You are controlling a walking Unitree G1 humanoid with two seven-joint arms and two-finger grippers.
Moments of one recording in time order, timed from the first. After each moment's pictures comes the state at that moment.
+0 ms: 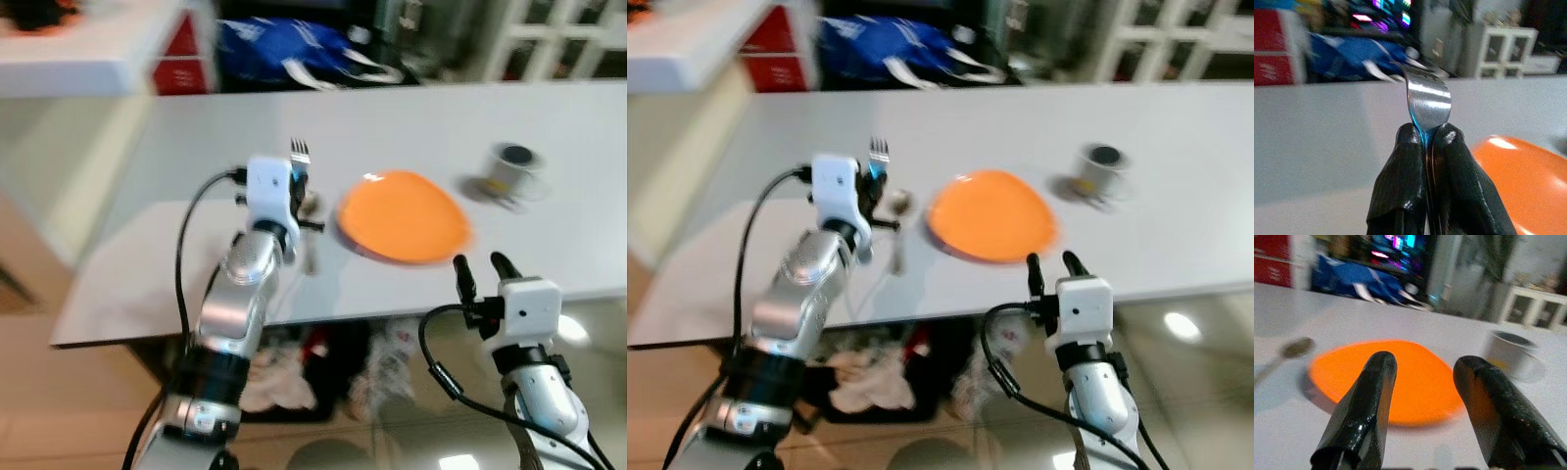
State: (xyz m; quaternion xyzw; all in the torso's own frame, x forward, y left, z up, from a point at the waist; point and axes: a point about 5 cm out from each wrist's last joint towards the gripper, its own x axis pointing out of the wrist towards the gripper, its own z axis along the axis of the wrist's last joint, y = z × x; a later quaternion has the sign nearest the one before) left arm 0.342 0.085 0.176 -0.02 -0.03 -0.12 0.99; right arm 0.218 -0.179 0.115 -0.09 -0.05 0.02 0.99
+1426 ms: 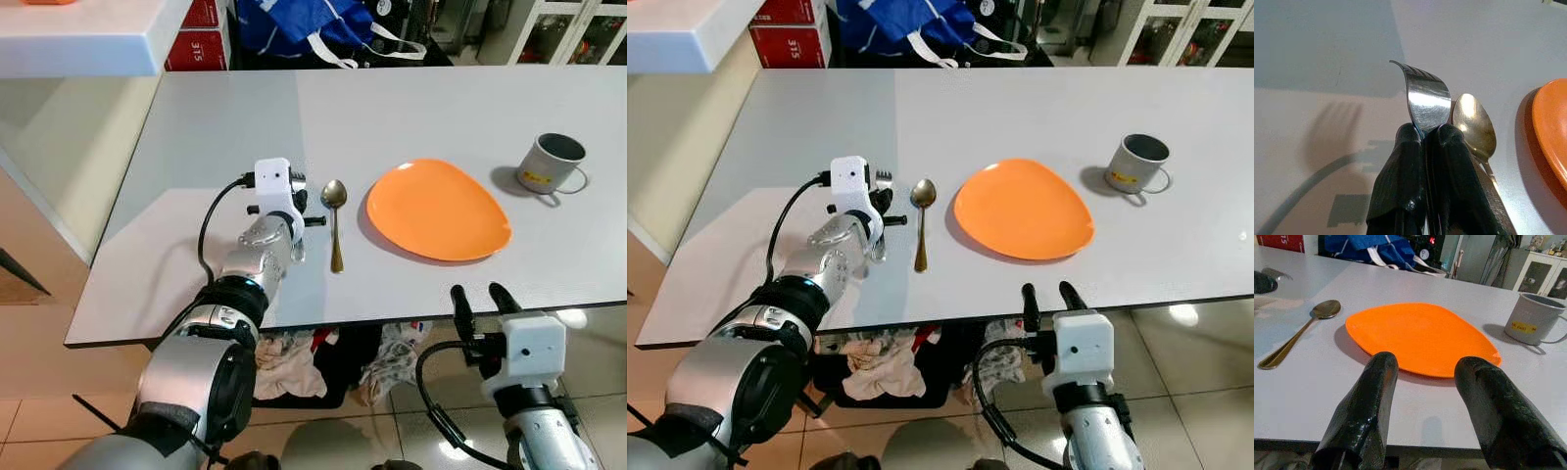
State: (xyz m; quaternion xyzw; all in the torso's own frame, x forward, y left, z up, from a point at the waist) left arm 0.387 0.079 0.128 -0.10 0.15 -0.07 0.98; right arm 0.177 -0.173 0.111 -0.09 -0.02 0.01 1.00
